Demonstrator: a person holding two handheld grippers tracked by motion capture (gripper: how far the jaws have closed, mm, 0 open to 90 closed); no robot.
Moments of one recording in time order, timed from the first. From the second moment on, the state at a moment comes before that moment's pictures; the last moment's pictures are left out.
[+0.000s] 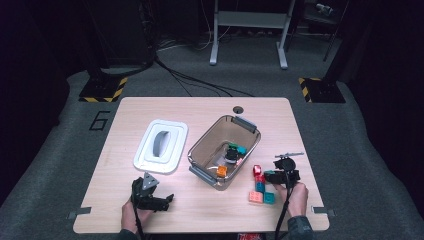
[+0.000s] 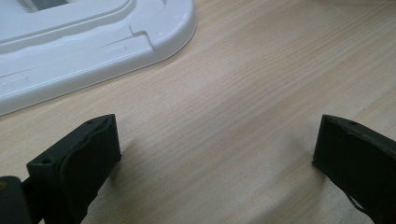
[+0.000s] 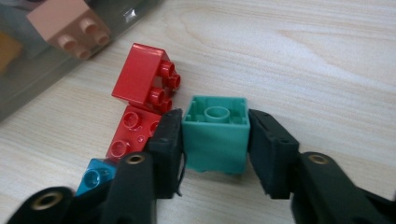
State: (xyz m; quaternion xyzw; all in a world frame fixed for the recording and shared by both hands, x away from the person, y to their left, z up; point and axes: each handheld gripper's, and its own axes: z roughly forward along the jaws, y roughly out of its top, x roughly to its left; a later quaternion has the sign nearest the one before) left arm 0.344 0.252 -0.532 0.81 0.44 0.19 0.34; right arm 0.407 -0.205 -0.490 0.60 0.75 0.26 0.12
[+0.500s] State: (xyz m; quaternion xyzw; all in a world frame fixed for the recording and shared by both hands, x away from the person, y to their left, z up) left arm 0.344 0.252 -0.532 0.81 0.44 0.19 0.34; right arm 0.405 -0.210 -0.473 0.59 0.74 0.28 0.13
